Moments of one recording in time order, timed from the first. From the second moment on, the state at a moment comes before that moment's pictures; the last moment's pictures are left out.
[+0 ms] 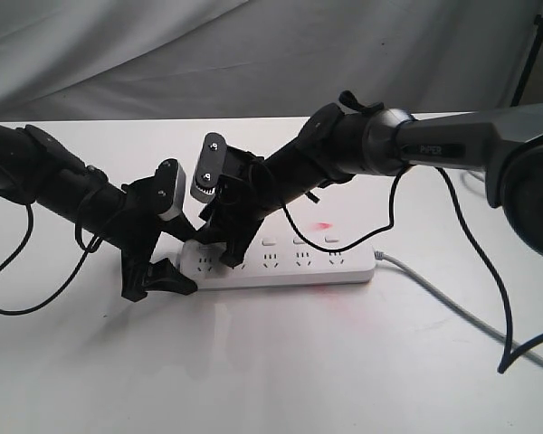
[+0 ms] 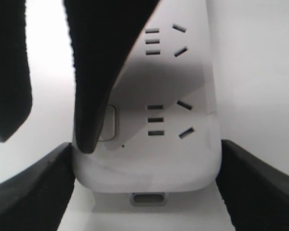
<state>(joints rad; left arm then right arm) -0.33 2.13 -1.21 -0.96 0.80 2.09 0.40 2.35 -1.68 0.95 0.65 -1.68</state>
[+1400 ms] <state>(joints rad) -0.33 2.13 -1.21 -0.96 0.80 2.08 0.37 2.23 -1.68 0.89 0.75 -1.66</state>
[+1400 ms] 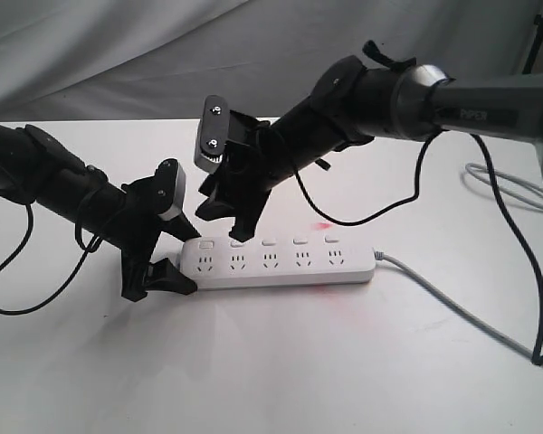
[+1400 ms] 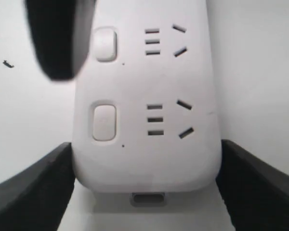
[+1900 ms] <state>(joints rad) -0.33 2.13 -1.21 -0.96 0.80 2.08 0.33 2.24 -1.58 0.87 0.67 -1.65</state>
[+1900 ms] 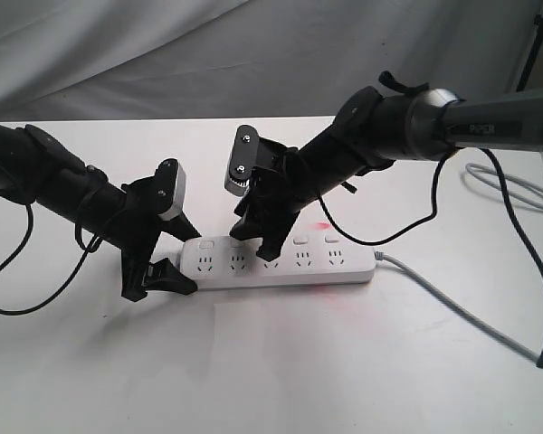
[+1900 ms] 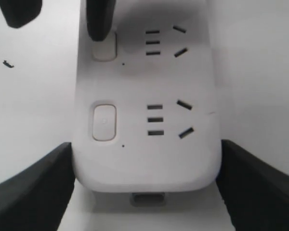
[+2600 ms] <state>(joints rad) -0.33 2.13 -1.21 -0.96 0.80 2.08 0.34 2.27 -1.58 0.92 0.65 -1.67</state>
